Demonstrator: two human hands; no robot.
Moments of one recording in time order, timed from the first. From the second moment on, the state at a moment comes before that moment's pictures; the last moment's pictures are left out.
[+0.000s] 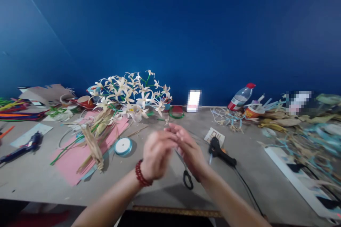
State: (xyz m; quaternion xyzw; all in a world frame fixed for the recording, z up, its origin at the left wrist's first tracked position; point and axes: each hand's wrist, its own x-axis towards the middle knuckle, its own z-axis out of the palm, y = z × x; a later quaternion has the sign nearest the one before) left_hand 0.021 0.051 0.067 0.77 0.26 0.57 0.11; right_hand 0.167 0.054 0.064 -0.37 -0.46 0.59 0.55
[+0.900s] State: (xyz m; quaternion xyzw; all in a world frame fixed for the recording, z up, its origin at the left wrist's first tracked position) left_hand 0.019 0.044 0.058 0.95 0.18 0.24 -0.04; right_hand 0.214 0.041 0.077 -0.43 -0.70 0.20 0.53
